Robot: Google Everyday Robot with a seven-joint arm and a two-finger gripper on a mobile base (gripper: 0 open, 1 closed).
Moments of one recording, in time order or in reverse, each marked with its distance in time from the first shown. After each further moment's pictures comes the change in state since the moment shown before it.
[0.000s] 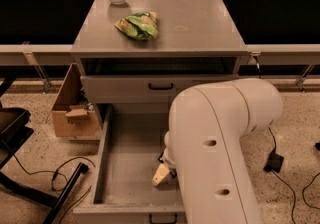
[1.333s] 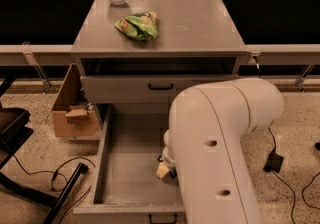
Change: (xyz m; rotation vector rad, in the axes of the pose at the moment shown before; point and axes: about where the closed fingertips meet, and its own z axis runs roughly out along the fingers) arm 0.000 0.000 0.000 0.000 0.000 0.000
